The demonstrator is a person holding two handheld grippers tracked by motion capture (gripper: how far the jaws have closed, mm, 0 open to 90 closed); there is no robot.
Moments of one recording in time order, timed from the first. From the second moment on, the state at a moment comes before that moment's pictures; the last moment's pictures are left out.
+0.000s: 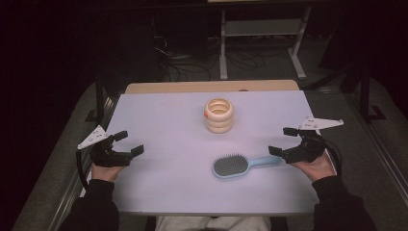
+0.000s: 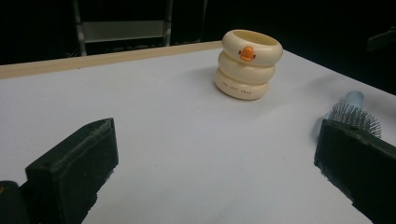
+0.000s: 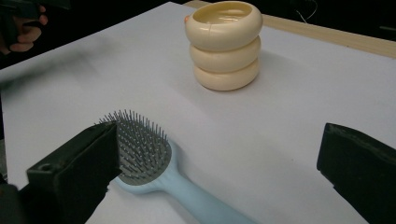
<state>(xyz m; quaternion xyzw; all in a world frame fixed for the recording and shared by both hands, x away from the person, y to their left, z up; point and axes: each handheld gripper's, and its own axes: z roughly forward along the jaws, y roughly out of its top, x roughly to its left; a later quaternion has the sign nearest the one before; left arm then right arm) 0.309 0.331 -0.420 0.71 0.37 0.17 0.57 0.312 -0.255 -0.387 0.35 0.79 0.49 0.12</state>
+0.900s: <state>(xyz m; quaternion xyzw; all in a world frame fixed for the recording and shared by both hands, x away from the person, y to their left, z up) 0.309 0.329 -0.420 0.72 0.36 0.16 0.57 0.322 -0.229 -0.374 0.31 0.82 0.47 0.10</state>
